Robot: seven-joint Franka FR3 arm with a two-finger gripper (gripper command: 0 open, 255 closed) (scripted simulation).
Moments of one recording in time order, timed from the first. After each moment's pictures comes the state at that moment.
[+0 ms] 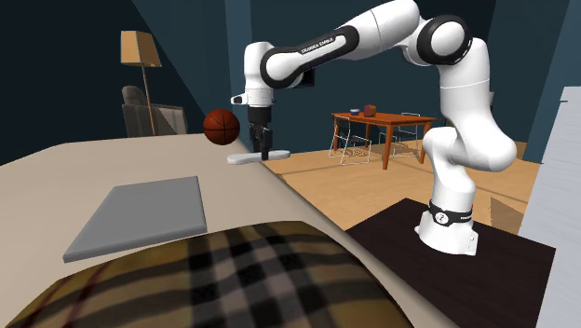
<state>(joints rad) -0.38 0.27 -0.44 -1.71 0.11 1.96 -0.69</state>
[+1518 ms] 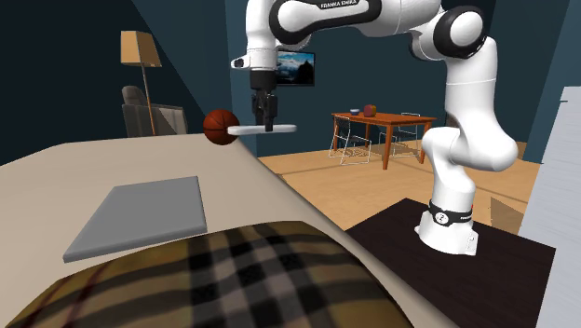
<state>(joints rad) -0.32 0.16 -0.42 -1.58 0.06 1.74 -0.58</state>
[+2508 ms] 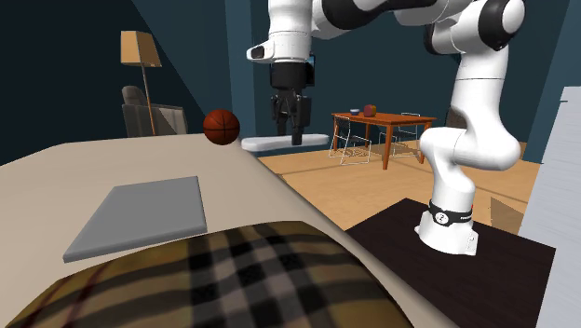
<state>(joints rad) -0.11 -0.03 -0.25 -1.80 -0.02 1.79 -0.20</state>
